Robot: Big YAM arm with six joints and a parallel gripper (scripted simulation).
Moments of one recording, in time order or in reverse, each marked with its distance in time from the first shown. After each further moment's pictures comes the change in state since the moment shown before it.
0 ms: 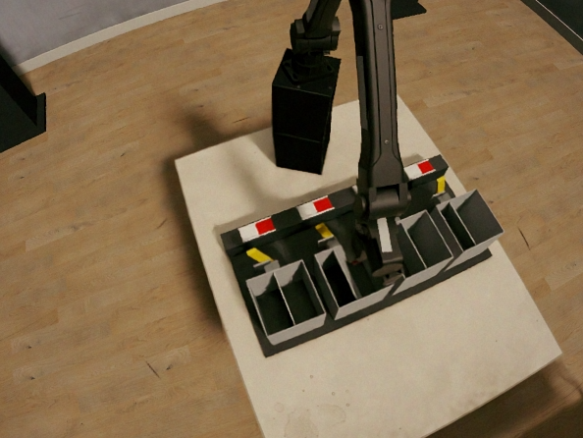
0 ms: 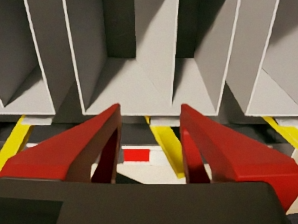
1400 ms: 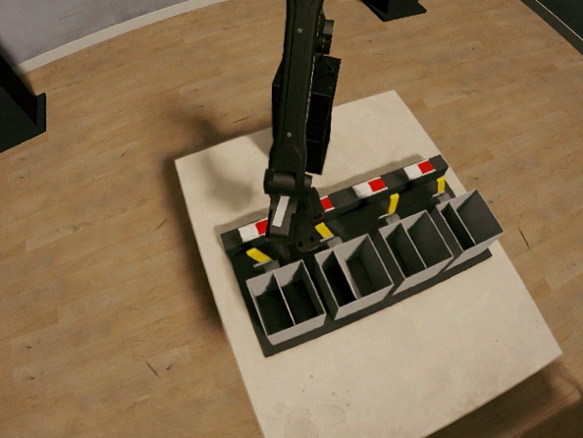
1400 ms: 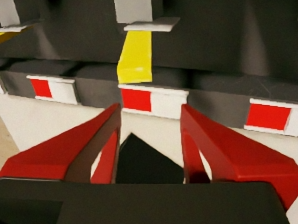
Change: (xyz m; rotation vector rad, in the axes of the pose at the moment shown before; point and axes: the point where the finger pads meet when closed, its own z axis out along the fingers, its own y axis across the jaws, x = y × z) arm 0.136 -0.062 0.033 -0.323 0.018 0.077
